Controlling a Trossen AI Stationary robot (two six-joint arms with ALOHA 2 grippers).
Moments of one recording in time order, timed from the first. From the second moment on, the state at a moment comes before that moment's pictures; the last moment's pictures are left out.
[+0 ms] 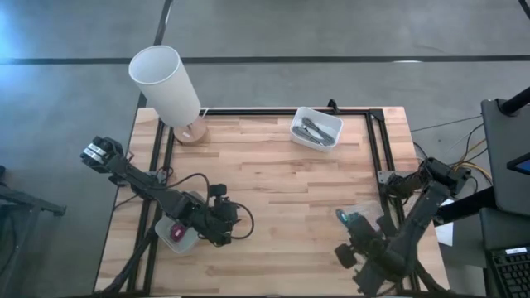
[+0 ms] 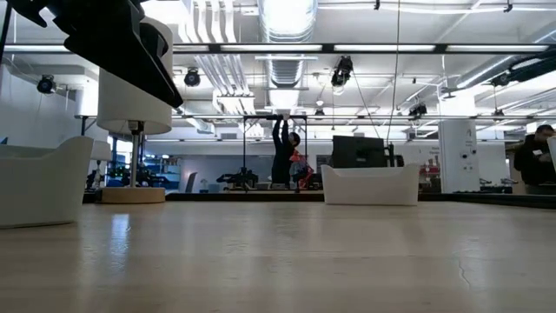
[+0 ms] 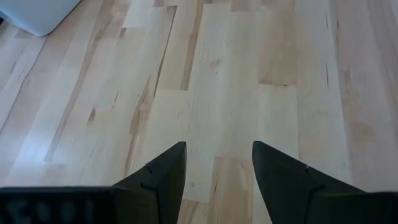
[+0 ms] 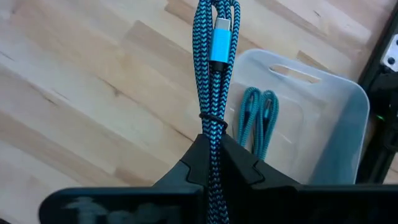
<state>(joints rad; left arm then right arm) -0.54 1.42 0.93 -0.43 -0.55 -0.46 0.95 1.75 1.51 -1.57 0.34 2.02</state>
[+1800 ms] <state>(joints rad) -0.54 1.42 0.93 -0.43 -0.55 -0.46 1.04 1.74 1.01 -1.21 0.07 2.15</state>
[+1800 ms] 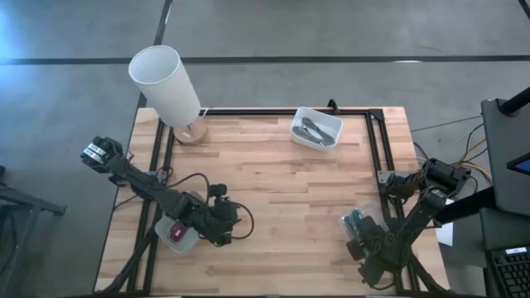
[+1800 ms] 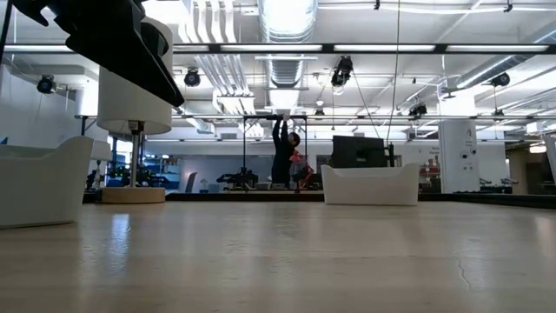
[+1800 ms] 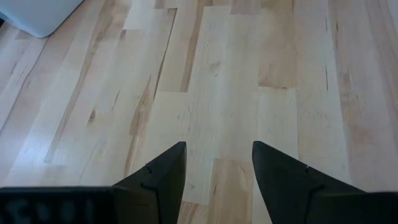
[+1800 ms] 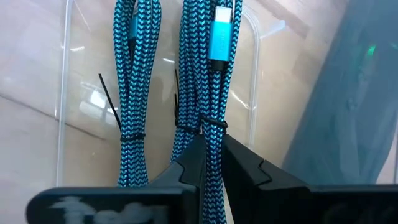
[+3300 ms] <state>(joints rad) -0.54 1.42 0.93 -0.30 -0.70 -0.35 1.00 1.74 1.33 -1.33 0.46 1.78</state>
